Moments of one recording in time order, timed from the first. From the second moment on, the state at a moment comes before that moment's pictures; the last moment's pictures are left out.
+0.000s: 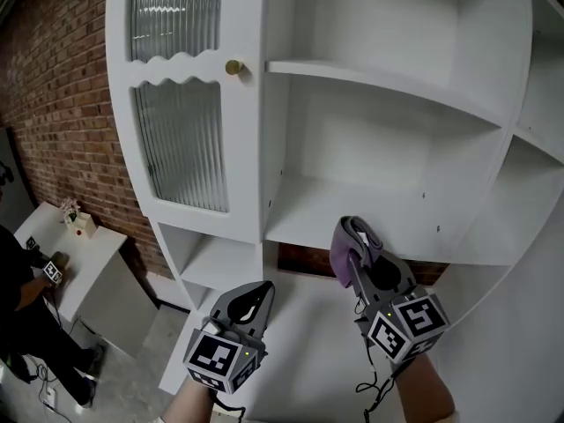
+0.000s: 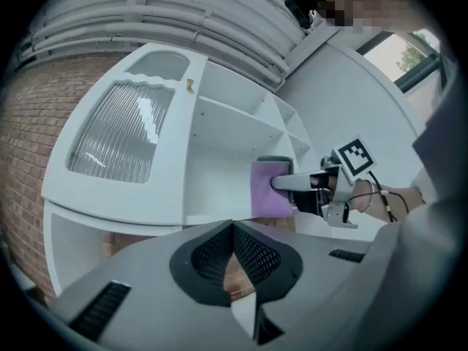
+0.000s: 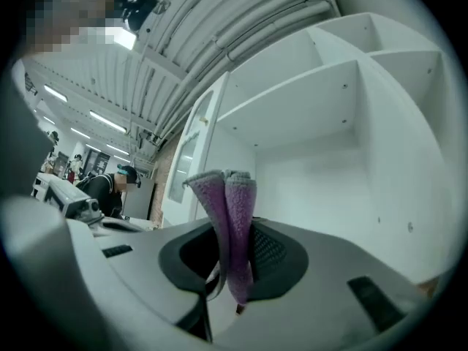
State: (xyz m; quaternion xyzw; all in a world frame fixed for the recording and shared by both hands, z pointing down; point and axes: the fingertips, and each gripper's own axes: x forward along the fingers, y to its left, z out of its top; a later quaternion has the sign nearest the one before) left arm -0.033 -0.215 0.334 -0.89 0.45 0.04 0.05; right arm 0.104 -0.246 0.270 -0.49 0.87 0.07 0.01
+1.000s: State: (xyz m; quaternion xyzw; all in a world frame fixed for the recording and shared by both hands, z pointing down) left arm -0.069 -0.286 0.296 -0.90 0.42 0.06 0.05; right arm 0.010 -0.508 0.086 -0.55 0.82 0.15 0.02
